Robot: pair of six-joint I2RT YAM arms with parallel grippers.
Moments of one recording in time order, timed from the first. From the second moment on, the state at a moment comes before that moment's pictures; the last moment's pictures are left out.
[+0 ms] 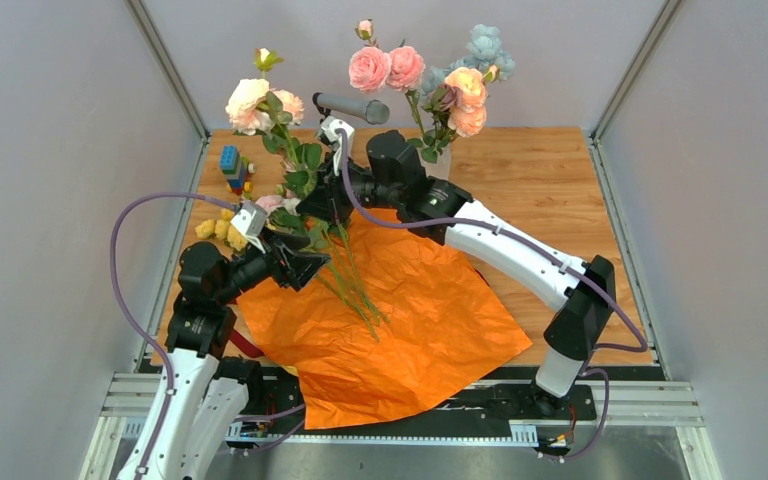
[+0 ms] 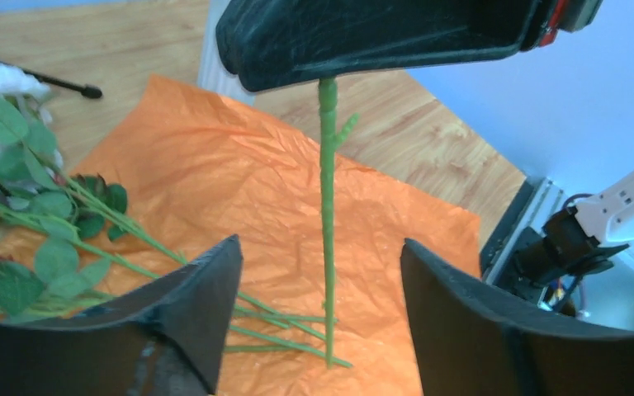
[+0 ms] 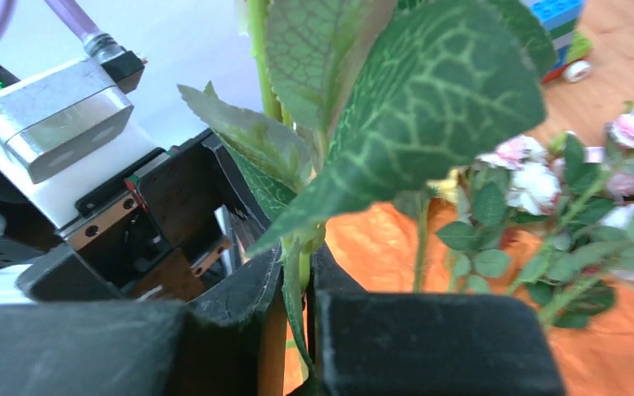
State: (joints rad) left arm -0.14 0.54 0.58 -0.09 0.73 -0.34; right arm 0.91 1.75 1.75 -0.17 -0.44 0.29
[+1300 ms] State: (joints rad) left arm -0.14 0.68 0.75 -0.39 -0.03 -0.06; right arm 0.69 1.62 1.76 0.10 0.16 -0.43
